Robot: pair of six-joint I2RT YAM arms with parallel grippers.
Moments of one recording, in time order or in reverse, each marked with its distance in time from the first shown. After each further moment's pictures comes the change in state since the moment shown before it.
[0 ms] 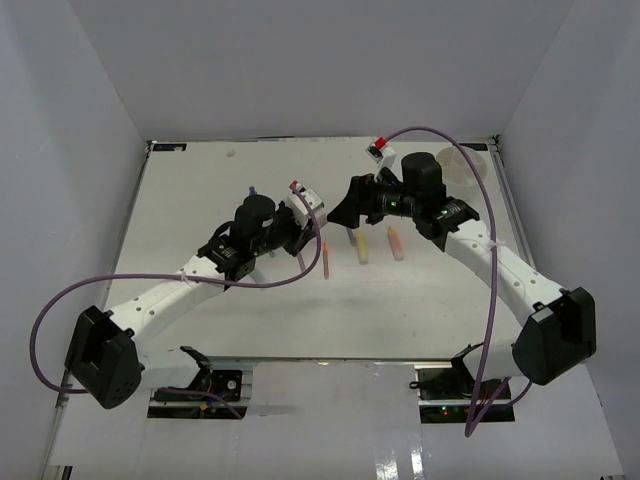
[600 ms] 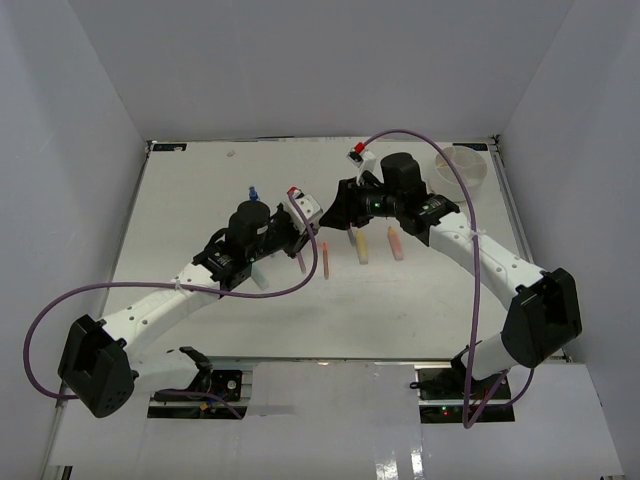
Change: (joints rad) left arm -0.027 -0.066 -0.052 0.066 -0.002 0.063; right arm 0.069 0.111 0.057 -0.022 -0.002 0.000
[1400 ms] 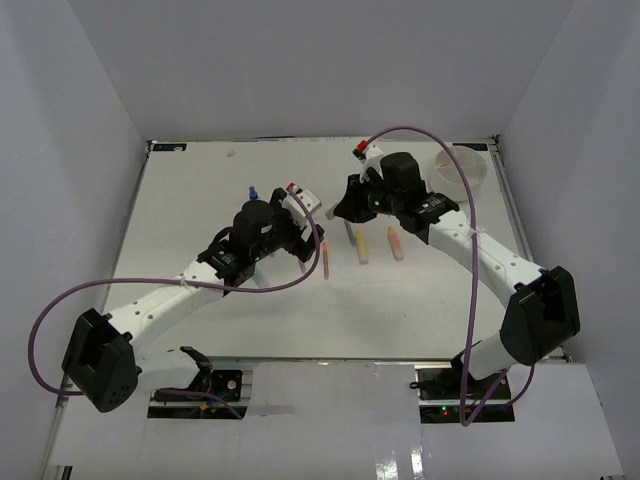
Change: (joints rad) left arm 0.000 0.028 0.000 0.015 -0.093 -0.041; right arm -0.002 0.013 0.010 -0.026 0.179 -0.091
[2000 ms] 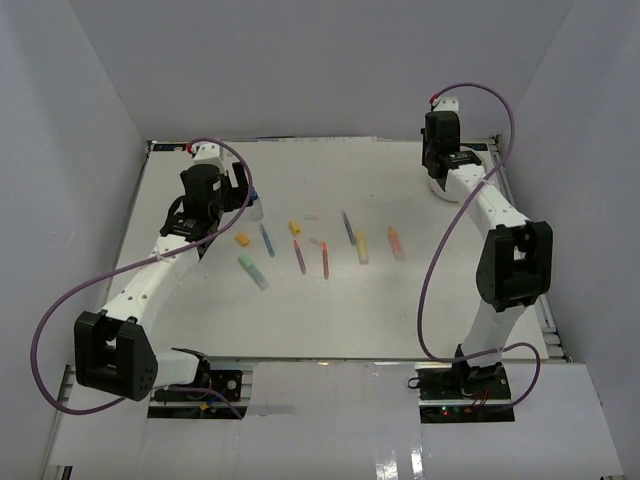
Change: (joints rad) left arm 0.411 0.076 0.156 -0.177 -0.334 -0.422; right arm -0.346 0.311 0.319 -0.045 0.799 -0.243
